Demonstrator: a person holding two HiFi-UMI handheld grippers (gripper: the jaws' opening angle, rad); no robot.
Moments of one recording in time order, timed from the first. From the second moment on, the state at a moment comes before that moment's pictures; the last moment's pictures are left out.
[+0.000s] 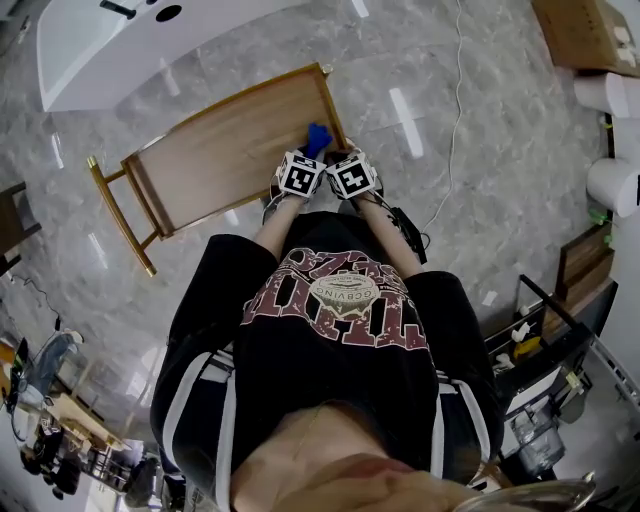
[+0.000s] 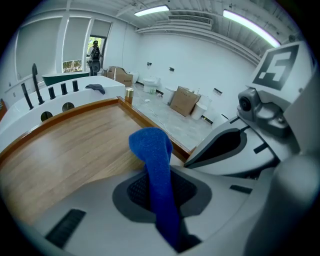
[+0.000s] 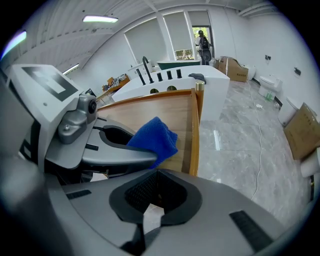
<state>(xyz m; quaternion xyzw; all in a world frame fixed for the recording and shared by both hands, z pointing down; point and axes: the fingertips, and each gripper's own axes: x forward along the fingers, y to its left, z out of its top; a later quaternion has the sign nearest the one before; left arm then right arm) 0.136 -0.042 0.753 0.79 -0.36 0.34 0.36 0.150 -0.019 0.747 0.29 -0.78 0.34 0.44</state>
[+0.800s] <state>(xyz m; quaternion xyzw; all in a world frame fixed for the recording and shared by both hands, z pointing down) 0.027 -0.041 0.720 0.72 -0.51 0.25 0.41 0.073 -0.038 0.733 0.22 -0.82 0.27 0.45</state>
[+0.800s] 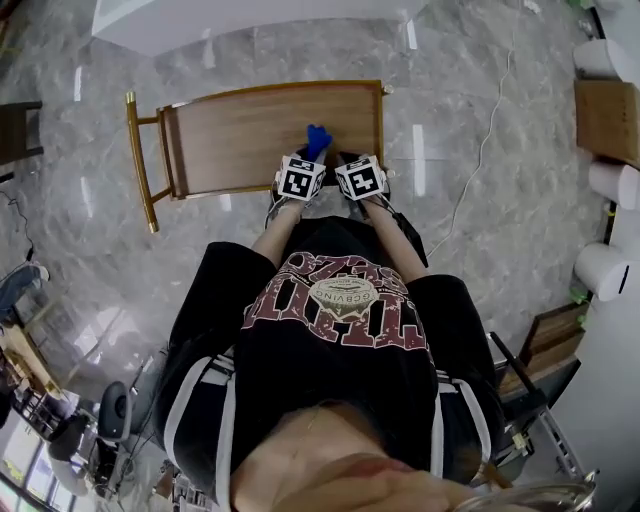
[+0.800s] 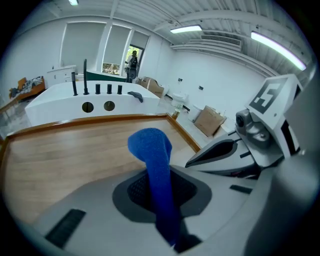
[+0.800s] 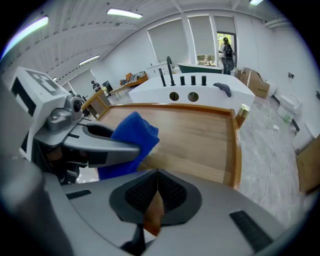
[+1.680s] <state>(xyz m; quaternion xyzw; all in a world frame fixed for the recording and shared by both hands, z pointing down) -0.051 -0.069 0.598 0.69 -0.64 0.11 0.33 -0.031 -0.073 0.600 0.19 -0.92 0.18 0.30</state>
